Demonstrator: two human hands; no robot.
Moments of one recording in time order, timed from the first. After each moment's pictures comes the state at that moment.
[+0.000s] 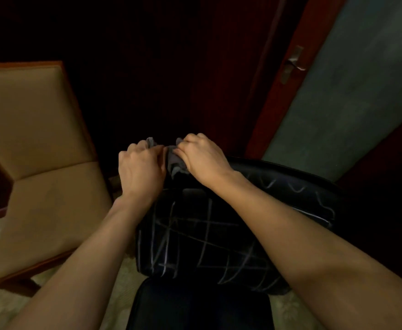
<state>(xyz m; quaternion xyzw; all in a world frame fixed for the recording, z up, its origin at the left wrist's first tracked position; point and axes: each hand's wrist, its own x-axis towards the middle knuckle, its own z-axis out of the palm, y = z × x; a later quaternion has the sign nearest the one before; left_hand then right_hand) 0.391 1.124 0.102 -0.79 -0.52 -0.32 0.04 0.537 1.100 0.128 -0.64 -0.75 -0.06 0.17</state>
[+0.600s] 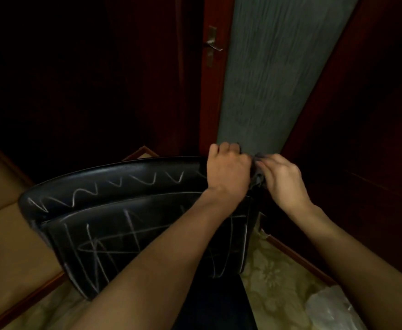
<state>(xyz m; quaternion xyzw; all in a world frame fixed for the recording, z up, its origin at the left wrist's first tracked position) 0.668 0.985 0.122 -0.94 -0.28 -0.14 0.10 0.780 0.890 0.088 -0.79 -0.53 -0.11 0.29</state>
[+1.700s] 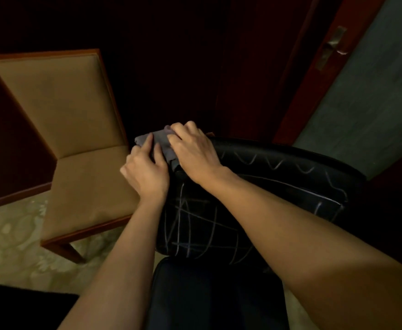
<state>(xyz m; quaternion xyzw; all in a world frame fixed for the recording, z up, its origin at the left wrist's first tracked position) 0.356 1.107 0.061 -0.58 -0.68 -0.44 -0.10 0.471 1.107 0.097 -0.56 -0.80 -0.14 0.18</state>
